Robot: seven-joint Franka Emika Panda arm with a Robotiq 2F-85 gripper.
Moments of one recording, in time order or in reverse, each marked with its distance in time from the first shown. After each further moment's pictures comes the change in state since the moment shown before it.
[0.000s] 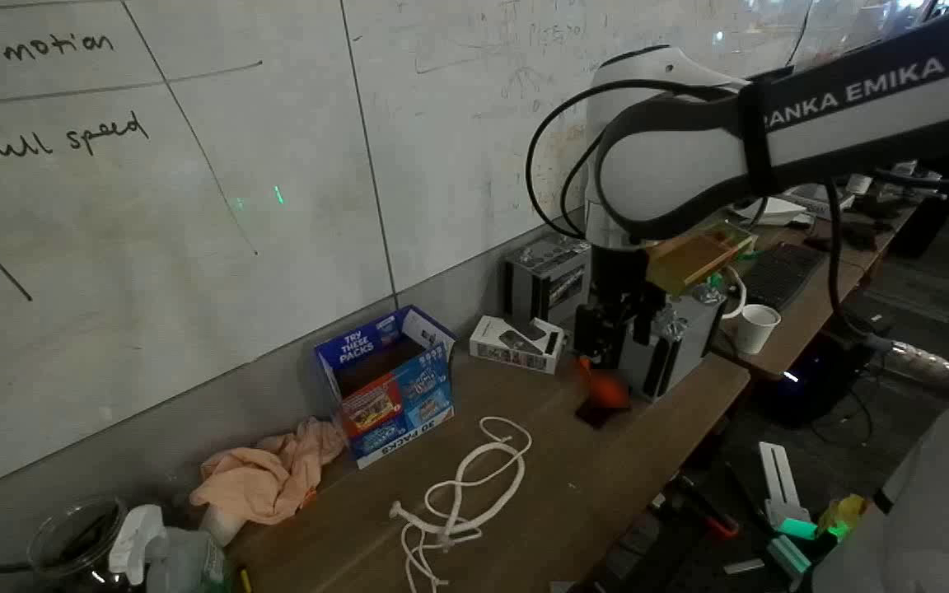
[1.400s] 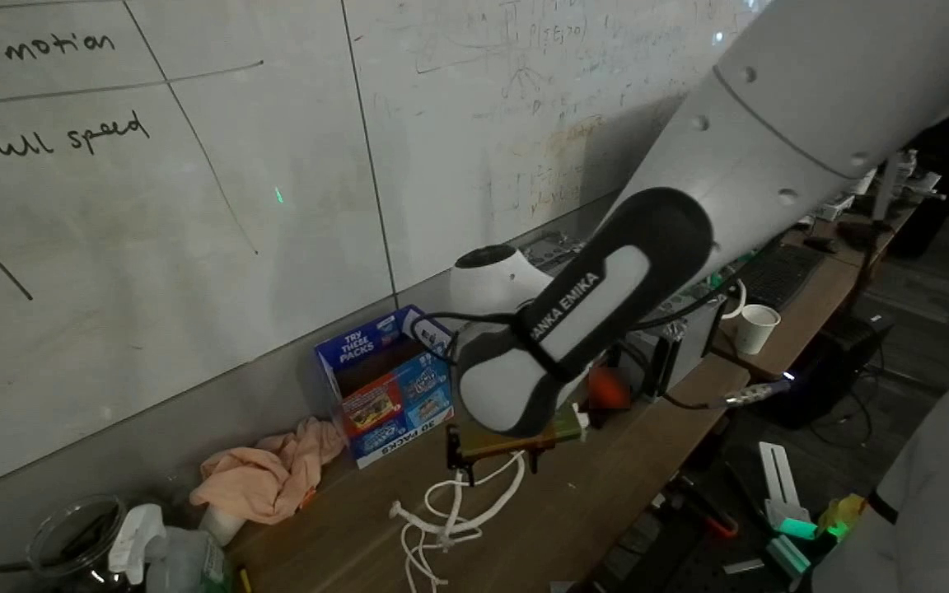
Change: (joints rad) arm 0.104 0.609 0.254 0.047 0.133 0.590 0.753
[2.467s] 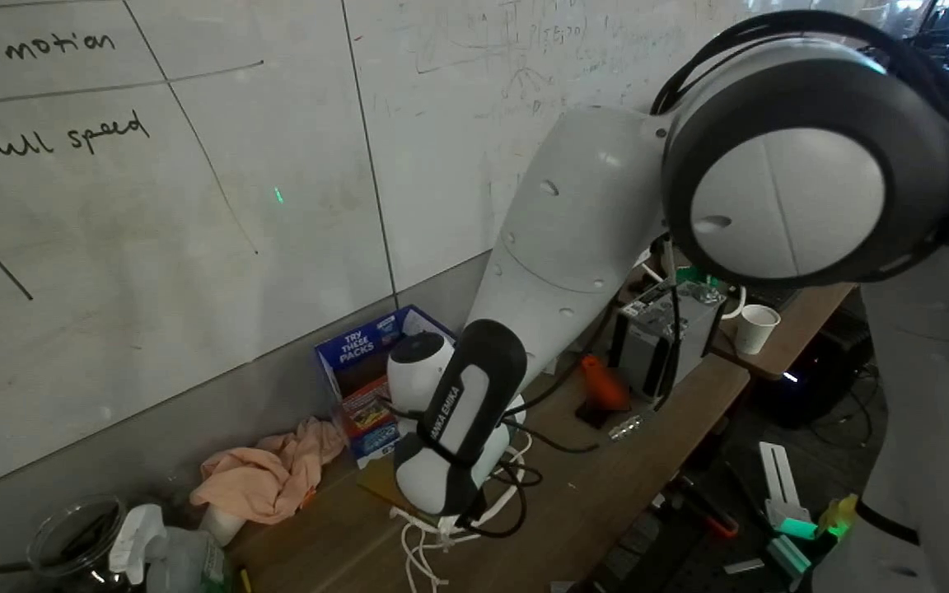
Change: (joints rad) arm 0.326 0.480 -0.237 0.284 -0.025 0.261 0.790
